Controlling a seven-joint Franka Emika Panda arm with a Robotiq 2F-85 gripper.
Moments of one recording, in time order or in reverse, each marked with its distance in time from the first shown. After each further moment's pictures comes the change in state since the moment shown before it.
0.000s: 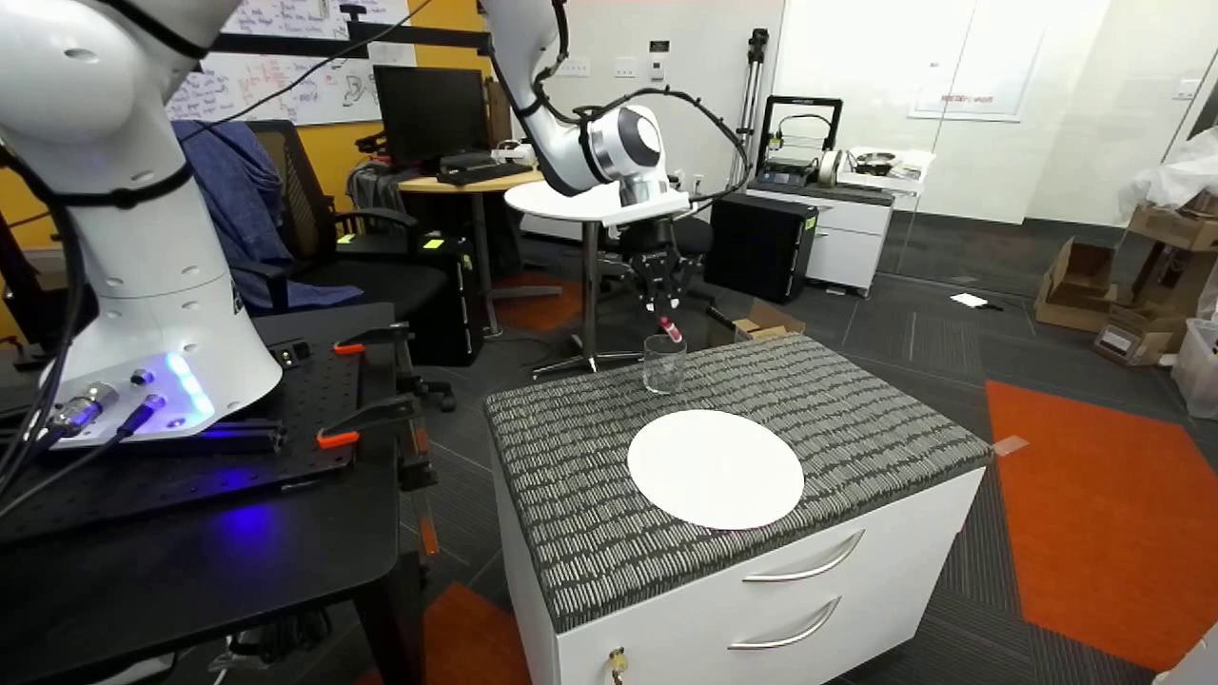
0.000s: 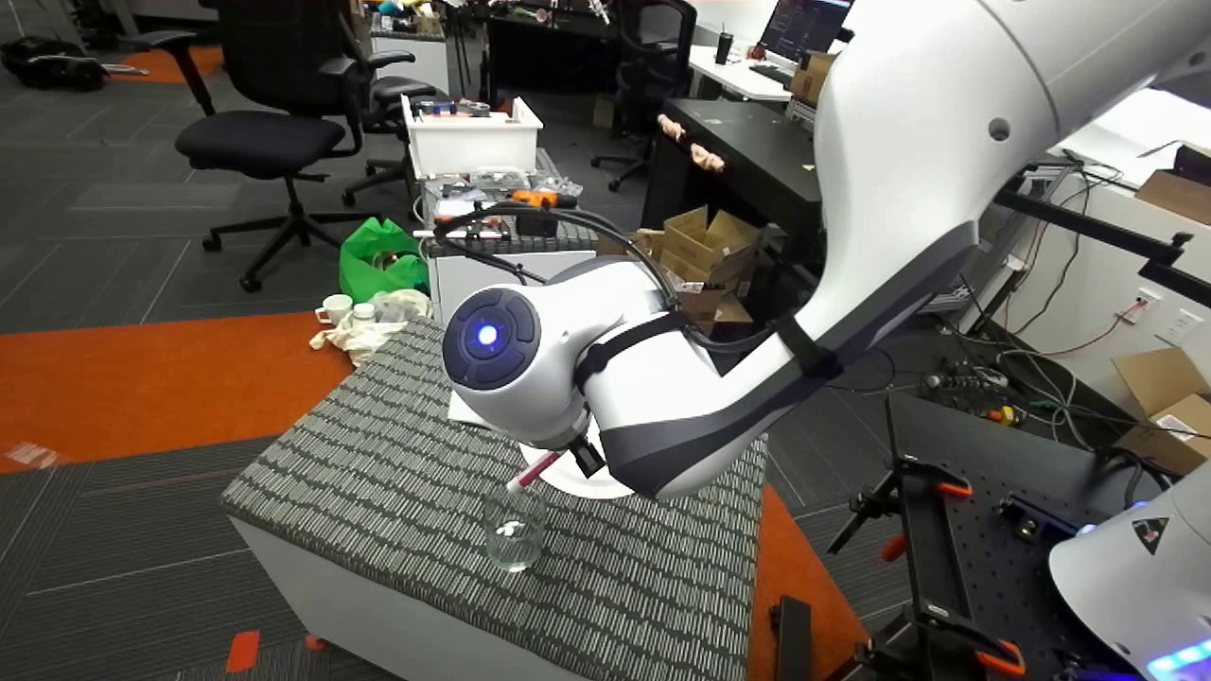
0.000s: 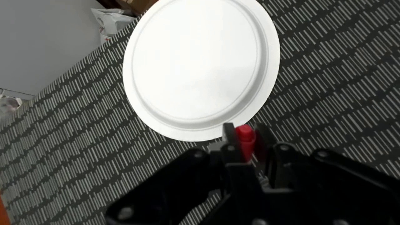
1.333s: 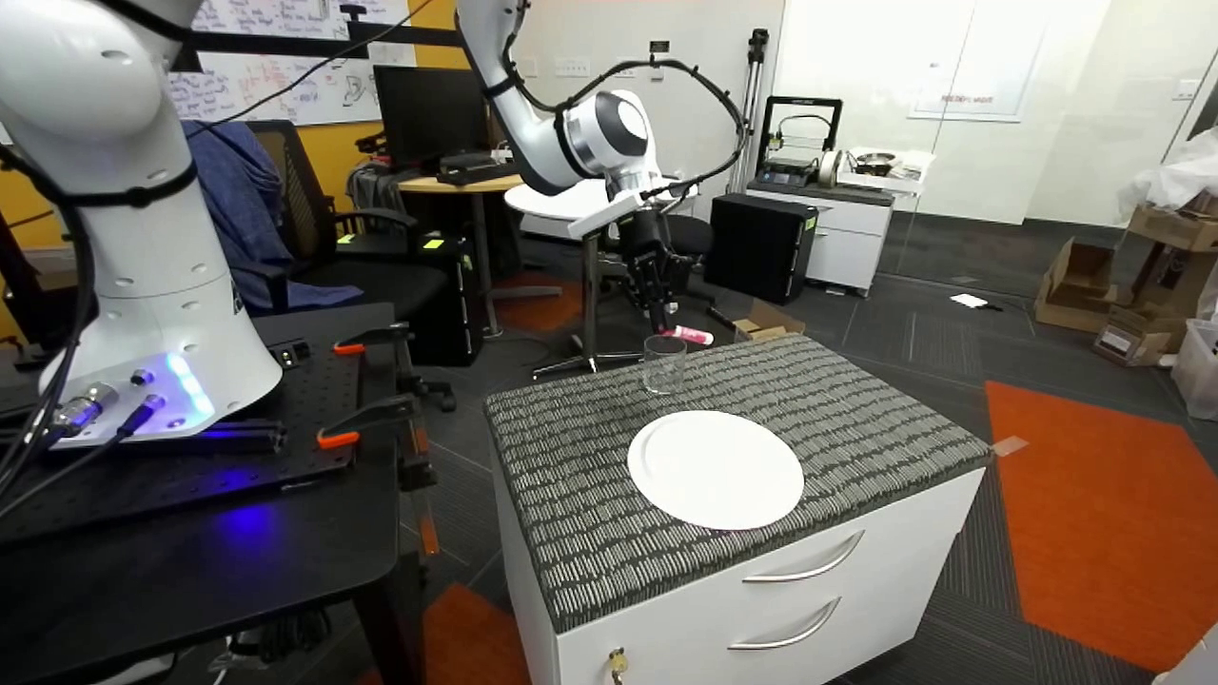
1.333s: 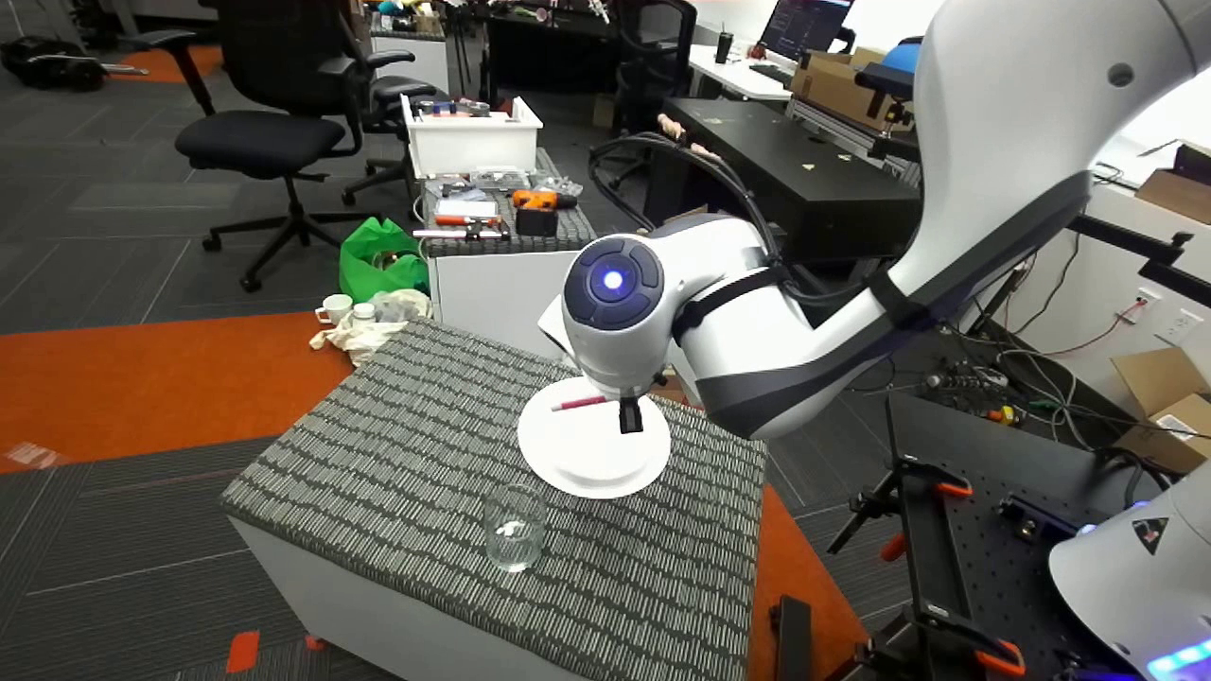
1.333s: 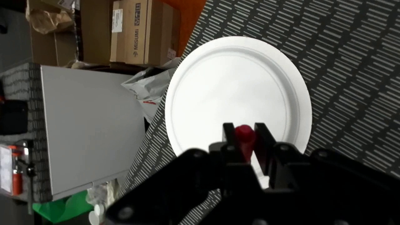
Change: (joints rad) arm 0.147 -0.182 -0.274 -0.301 -0.002 0.208 0.475
